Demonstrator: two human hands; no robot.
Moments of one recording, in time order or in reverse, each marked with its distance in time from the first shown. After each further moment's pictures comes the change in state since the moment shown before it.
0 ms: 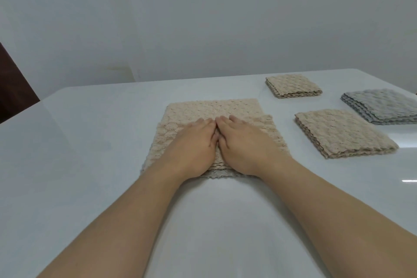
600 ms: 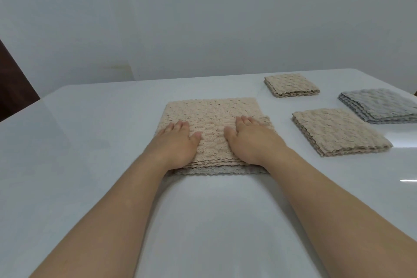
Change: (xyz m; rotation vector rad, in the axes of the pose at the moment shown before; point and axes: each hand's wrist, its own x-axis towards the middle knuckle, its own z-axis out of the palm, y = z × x) left_hand -0.006 -0.024 -0.012 0.102 -0.259 -0.382; right_hand 0.004 0.021 -0.001 0.050 -0.134 0.306
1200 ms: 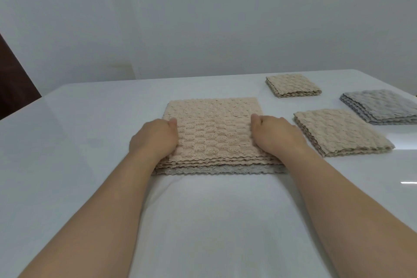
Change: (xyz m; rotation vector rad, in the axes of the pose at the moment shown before) left_hand 0.000 -0.024 -0.013 -0.189 0.241 -0.261; right_hand 0.002 0.031 -0.012 0.114 0.125 0.259
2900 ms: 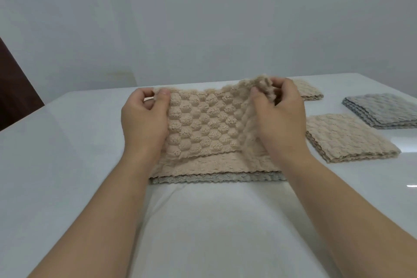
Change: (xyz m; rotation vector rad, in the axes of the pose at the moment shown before) left_hand -0.023 0.022 -0.039 -1.136 0.496 0.112; right_hand -0.052 -0.047 -0.042 1.146 0.520 -0.244
